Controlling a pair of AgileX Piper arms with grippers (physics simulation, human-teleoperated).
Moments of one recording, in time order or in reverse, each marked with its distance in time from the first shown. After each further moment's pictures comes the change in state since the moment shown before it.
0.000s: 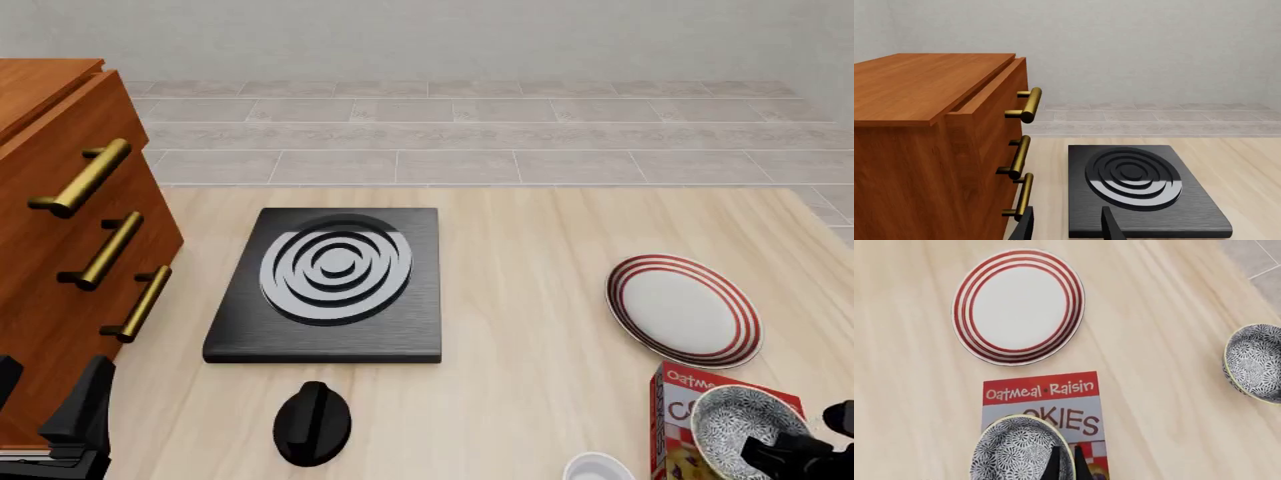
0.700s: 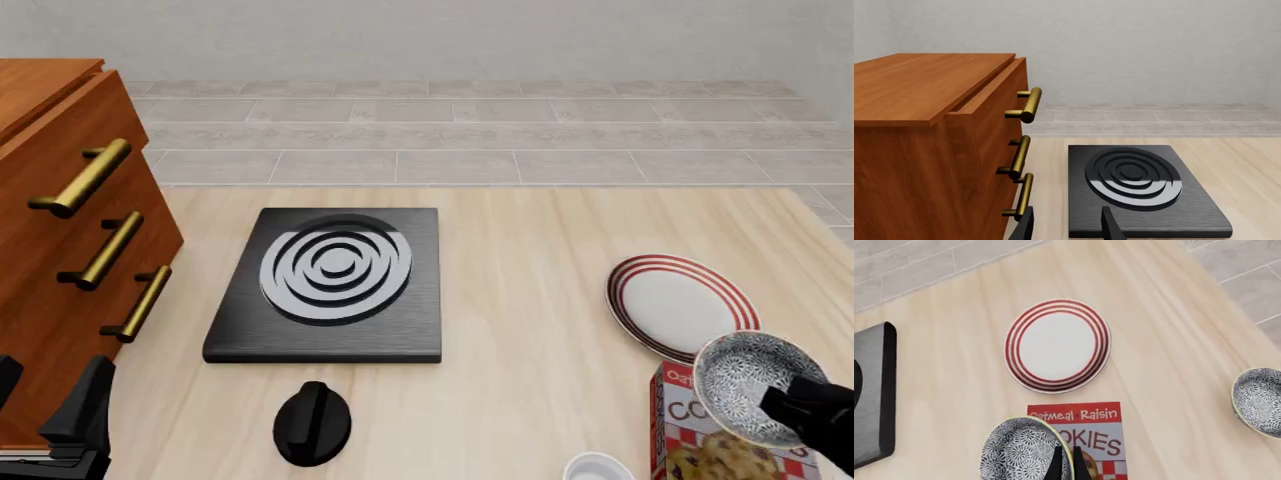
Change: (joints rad) left arm 0.000 0.000 0.000 0.000 0.000; right arm 0.125 -0.086 -0.199 0.152 0.117
